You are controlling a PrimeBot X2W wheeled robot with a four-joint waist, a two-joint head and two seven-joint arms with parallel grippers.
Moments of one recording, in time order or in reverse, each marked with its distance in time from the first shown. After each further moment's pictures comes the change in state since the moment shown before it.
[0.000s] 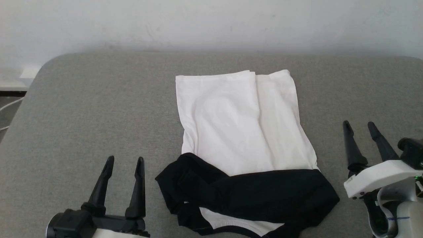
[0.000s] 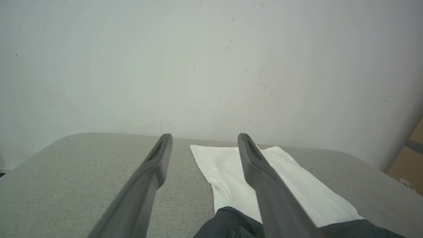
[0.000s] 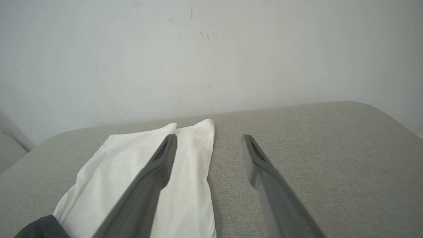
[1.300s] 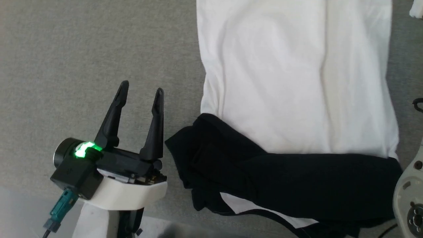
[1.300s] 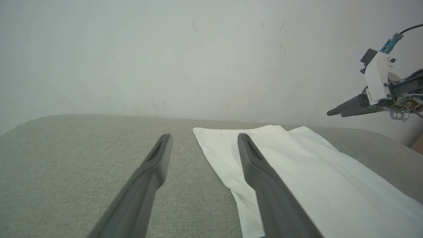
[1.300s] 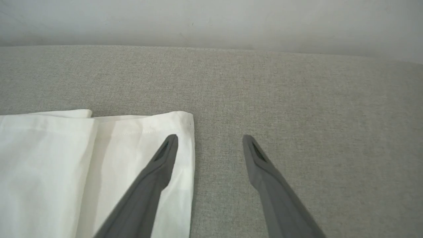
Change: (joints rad) left arm -0.323 -0.039 -0.044 -0.016 0.029 -0.090 -0.027; right arm -0.953 -0.035 -0.201 0.306 -0.371 0.000 0.840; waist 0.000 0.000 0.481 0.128
